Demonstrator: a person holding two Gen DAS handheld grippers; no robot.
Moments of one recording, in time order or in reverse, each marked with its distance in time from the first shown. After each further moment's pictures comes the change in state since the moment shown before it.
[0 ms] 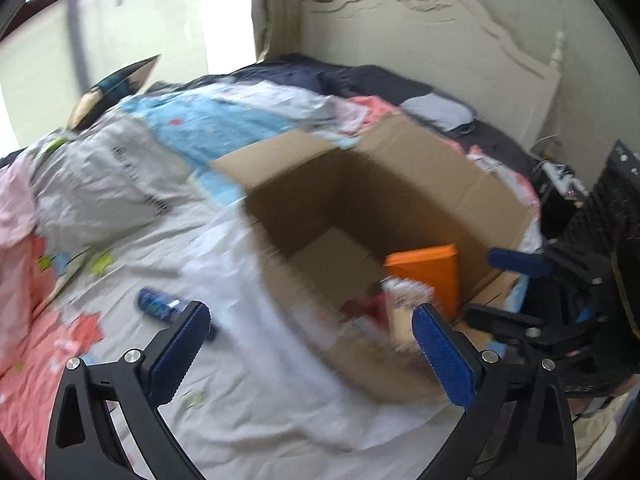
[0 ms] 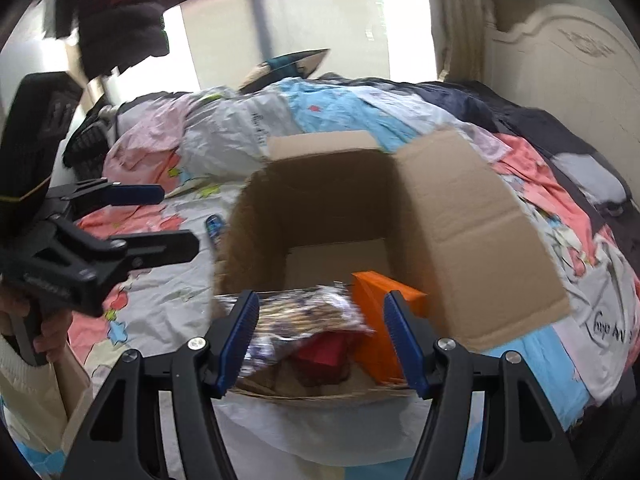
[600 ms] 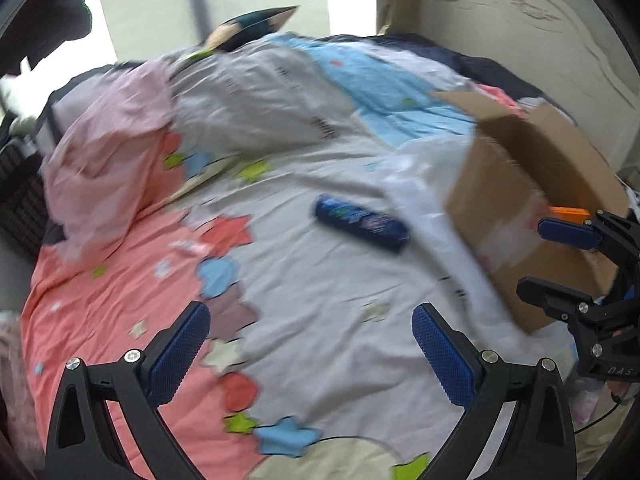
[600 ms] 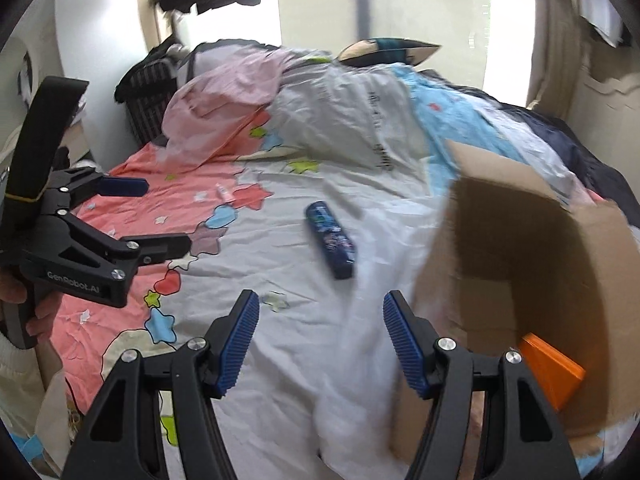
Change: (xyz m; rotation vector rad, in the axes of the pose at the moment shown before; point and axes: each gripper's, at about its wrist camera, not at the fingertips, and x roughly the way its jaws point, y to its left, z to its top) left arm -0.037 0.171 -0.097 -0.221 0.088 0.276; right arm 0.086 0.140 0.028 -0.221 0.088 0.120
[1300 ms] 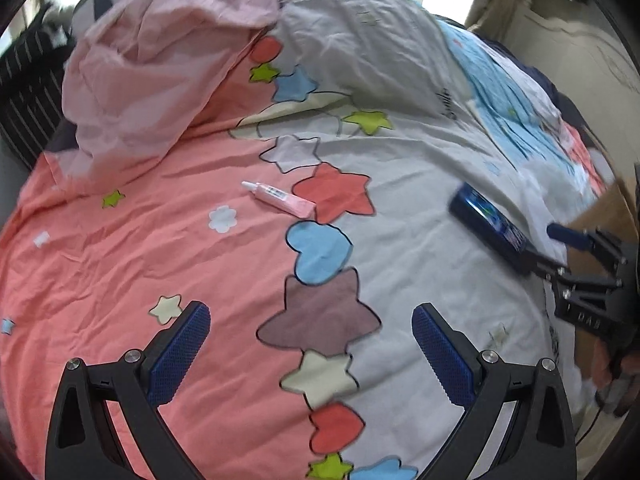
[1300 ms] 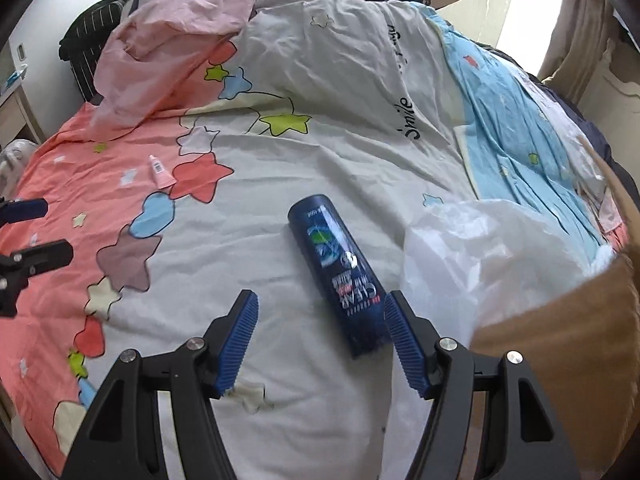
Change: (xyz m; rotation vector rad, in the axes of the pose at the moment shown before) left arm 0.103 0.125 0.007 -0.265 0.143 -0.025; right arm 0.164 0.003 0.059 0.010 0.199 -0.122
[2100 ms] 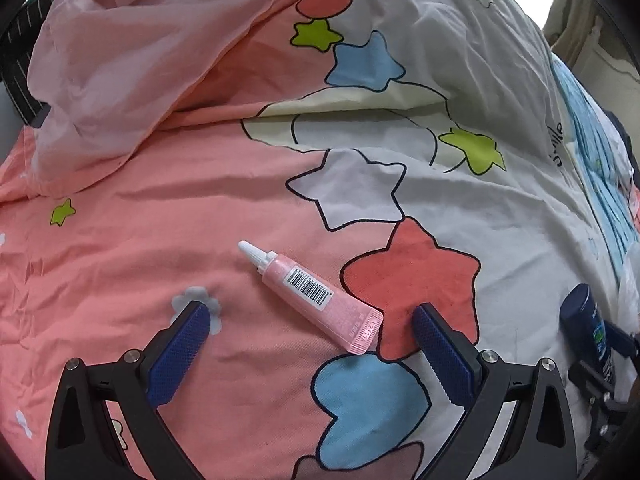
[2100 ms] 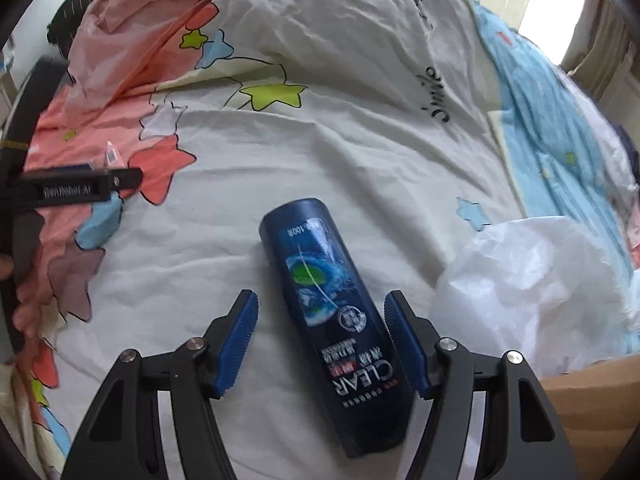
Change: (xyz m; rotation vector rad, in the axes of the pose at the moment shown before) left arm 0.120 0.015 0.057 -0.120 -0.018 0.126; right arm 0.076 -0.016 0.023 -0.013 0.060 0.051
